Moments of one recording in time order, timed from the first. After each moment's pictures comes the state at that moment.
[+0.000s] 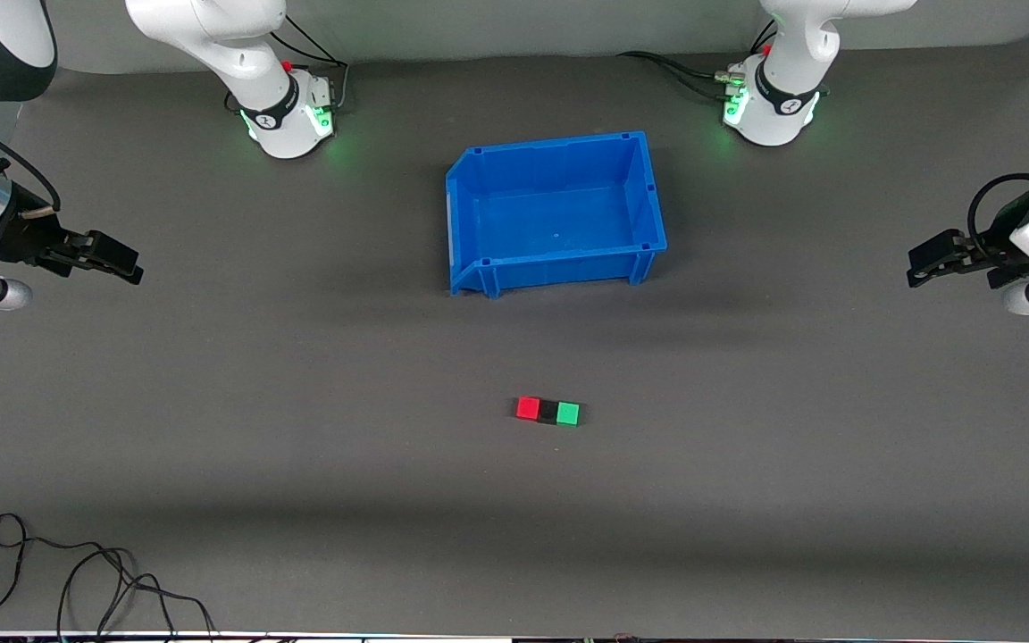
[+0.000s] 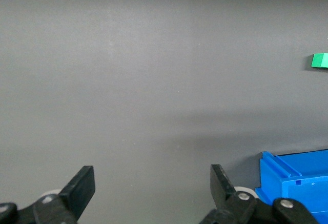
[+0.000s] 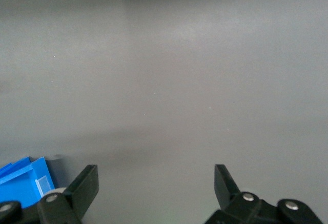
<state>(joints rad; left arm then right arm) -0.02 0.02 0.00 -1.66 -0.01 1.66 0.01 0.04 -0.02 -0.01 -1.69 -0.02 1.63 0.19</state>
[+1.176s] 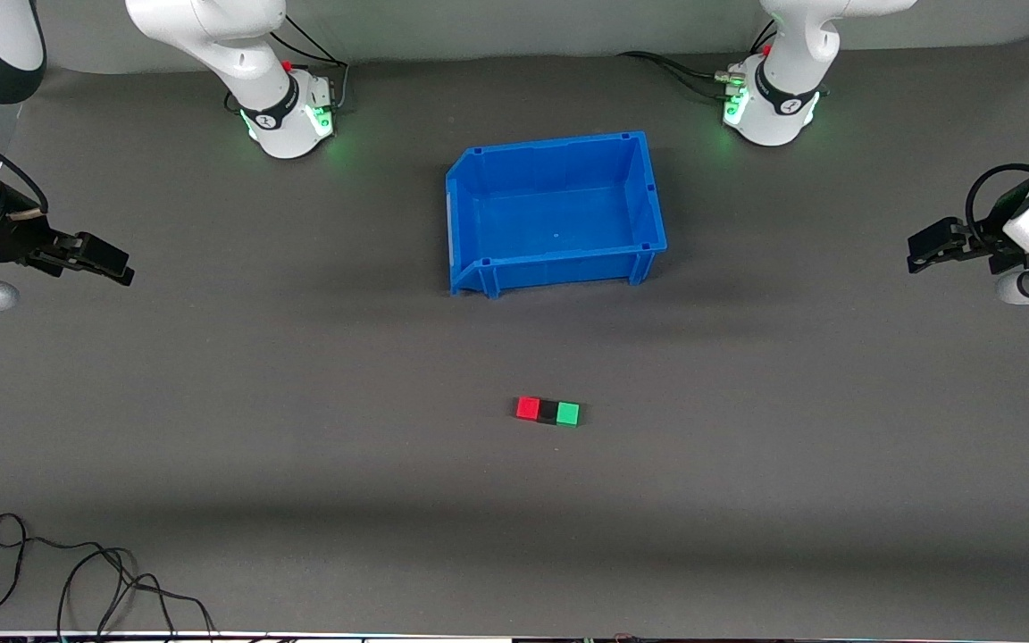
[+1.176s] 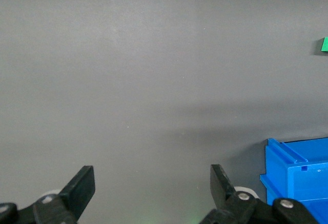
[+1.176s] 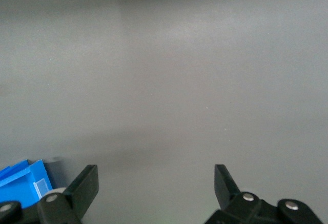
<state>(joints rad) -0.02 0.01 -0.01 -1.66 0.01 1.60 0.01 0.04 -0.02 -0.03 -1.69 -0.02 1.63 0.19</state>
